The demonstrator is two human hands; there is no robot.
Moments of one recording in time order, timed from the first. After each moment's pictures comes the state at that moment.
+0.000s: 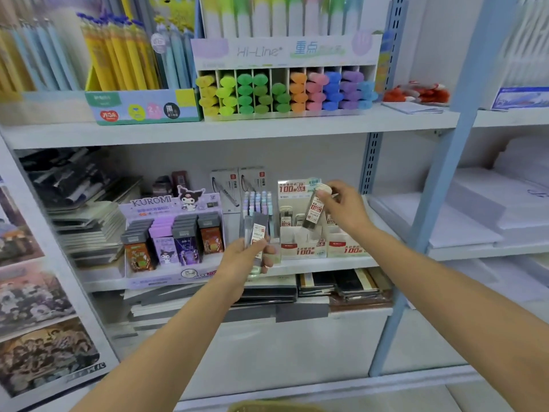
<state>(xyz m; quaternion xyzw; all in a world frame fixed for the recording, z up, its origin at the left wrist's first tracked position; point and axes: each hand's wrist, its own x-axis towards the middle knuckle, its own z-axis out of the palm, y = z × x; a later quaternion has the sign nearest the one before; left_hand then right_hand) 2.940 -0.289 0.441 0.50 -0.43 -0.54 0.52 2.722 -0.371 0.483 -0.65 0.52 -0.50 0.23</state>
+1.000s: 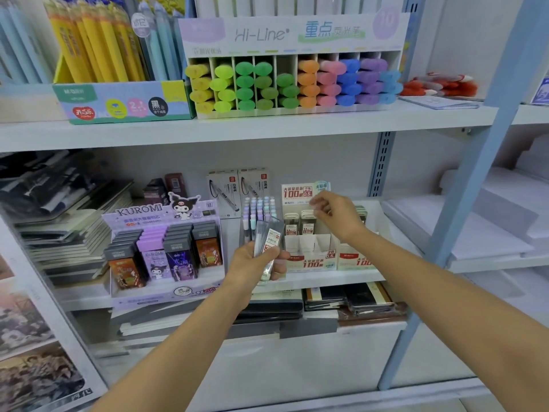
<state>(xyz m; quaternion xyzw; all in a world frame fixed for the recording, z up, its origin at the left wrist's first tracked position) 2.934 -0.330 0.433 0.48 -0.45 -0.55 0.51 2.733 -0.433 0.455 -0.74 0.55 -0.37 0.13</state>
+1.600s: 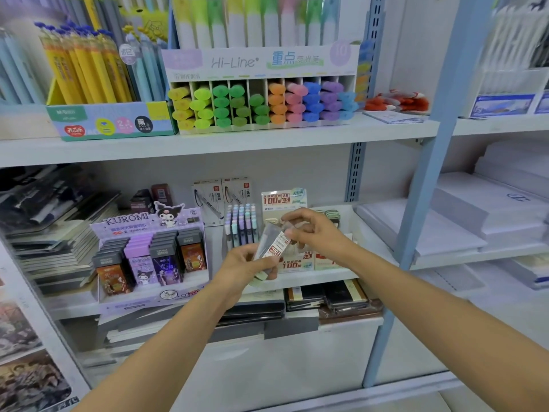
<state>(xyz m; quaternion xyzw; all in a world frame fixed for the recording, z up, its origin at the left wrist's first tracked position) 2.919 -0.312 0.449 0.46 -0.53 -0.55 0.45 2.724 -0.360 0.470 -0.71 0.40 -0.41 0.41</state>
